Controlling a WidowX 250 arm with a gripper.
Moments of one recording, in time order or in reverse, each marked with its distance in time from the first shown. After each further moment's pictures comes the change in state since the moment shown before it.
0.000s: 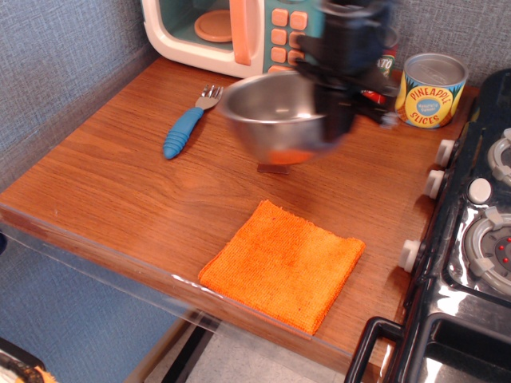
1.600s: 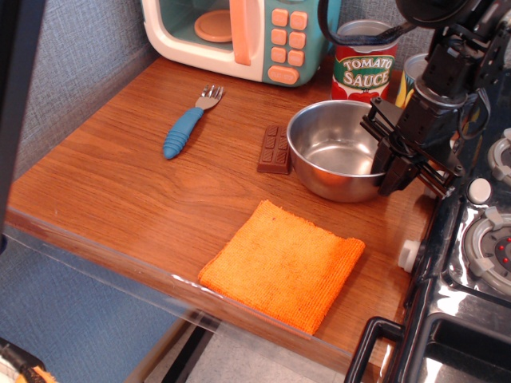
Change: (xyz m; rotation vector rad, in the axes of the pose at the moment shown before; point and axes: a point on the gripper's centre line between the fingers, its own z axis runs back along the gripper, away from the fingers) arm 0.026 -0.019 -0.071 0.087 0.174 -0.006
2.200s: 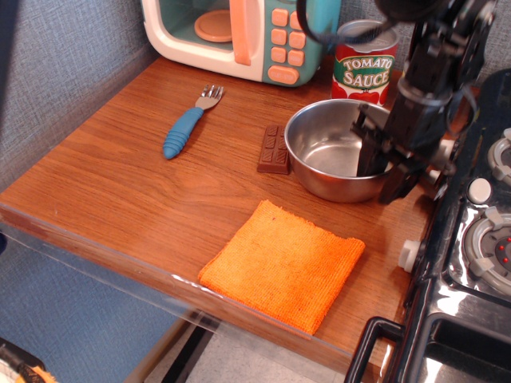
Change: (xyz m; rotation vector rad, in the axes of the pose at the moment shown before) arm -0.005 0.002 0.010 -0.057 -0.040 -0.004
